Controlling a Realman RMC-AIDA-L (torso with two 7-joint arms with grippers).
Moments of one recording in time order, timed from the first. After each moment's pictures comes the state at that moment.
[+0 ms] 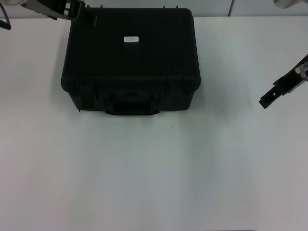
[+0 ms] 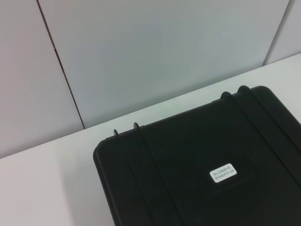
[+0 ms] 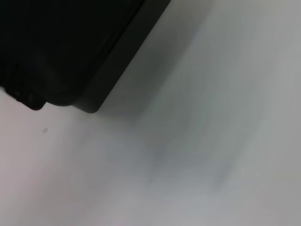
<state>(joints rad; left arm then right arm) -0.73 -2.05 1.35 1.75 -0.32 -1.67 -0.01 0.84 1.96 -1.17 -0.90 0.39 1.57 -0.53</state>
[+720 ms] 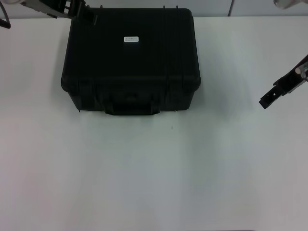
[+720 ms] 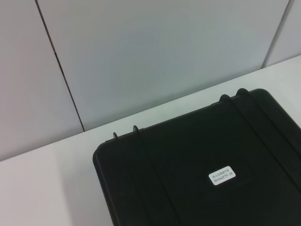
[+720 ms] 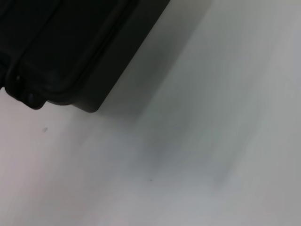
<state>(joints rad) -0.73 -2.05 1.35 1.77 -0.32 -1.68 -0.01 0.84 1.96 -1.17 -0.90 0.39 1.57 -0.53</state>
